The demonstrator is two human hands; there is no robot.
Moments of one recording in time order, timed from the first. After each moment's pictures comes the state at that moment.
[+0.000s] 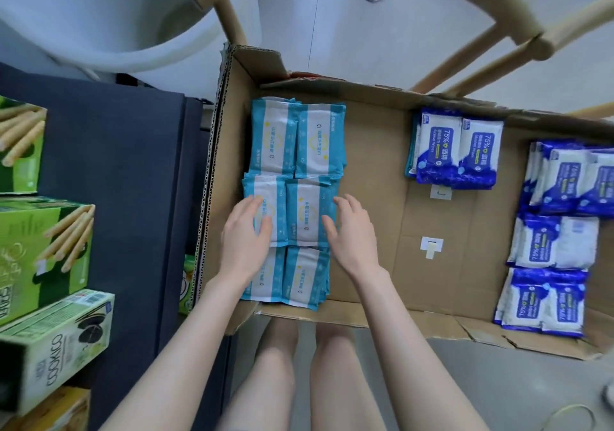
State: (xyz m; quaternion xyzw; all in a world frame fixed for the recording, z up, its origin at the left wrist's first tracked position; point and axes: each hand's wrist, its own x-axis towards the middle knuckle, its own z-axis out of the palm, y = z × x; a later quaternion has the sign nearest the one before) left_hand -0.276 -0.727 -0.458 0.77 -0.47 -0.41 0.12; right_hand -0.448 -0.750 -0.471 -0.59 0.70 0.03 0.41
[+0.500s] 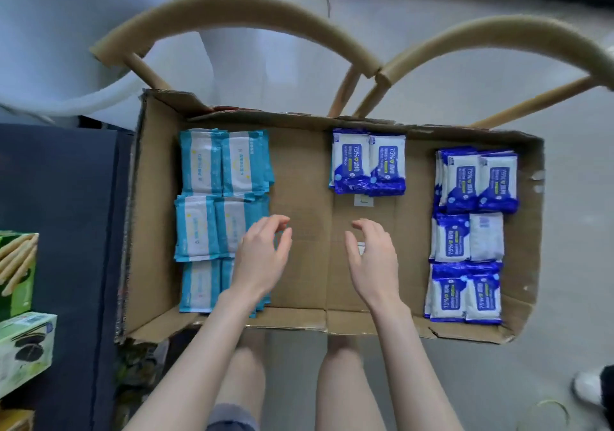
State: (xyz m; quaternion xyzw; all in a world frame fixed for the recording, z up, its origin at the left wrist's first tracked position) left_hand -0.422 -0.741 -0.397 0.70 -0.58 -0.40 0.13; right_hand -0.599 -0.730 -0.392 -0.53 0.76 -0.10 0.36
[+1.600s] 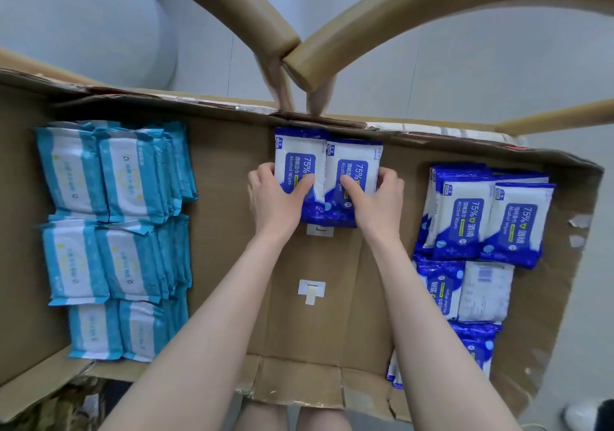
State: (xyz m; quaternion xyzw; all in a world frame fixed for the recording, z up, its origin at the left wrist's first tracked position) left_hand -0.593 -0.881 -0.545 0.83 -0.34 -0.41 0.14; right_hand -0.733 -0.885 -0.548 -0.37 0.81 -0.15 0.44
